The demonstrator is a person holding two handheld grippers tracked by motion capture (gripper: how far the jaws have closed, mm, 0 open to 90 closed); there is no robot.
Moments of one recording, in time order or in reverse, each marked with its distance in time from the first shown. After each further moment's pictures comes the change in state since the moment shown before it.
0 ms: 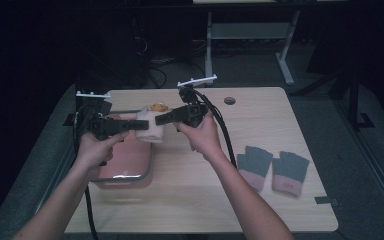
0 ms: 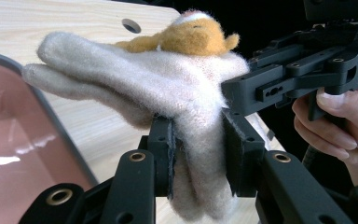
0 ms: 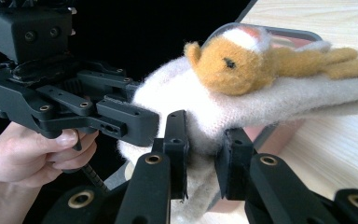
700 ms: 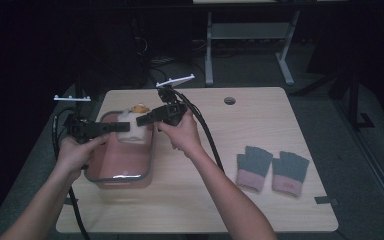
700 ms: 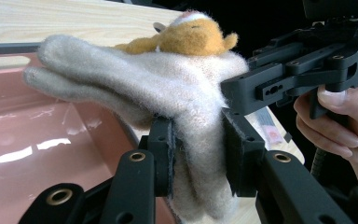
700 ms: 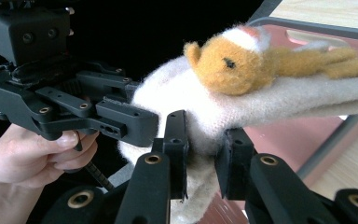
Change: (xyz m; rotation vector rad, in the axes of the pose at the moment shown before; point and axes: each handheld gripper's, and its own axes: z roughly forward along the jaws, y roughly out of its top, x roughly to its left) left arm 0.025 -0.010 -0.037 -0.026 0.058 -0.036; right arm 0.013 0.014 0.046 0.051 0.062 -0.008
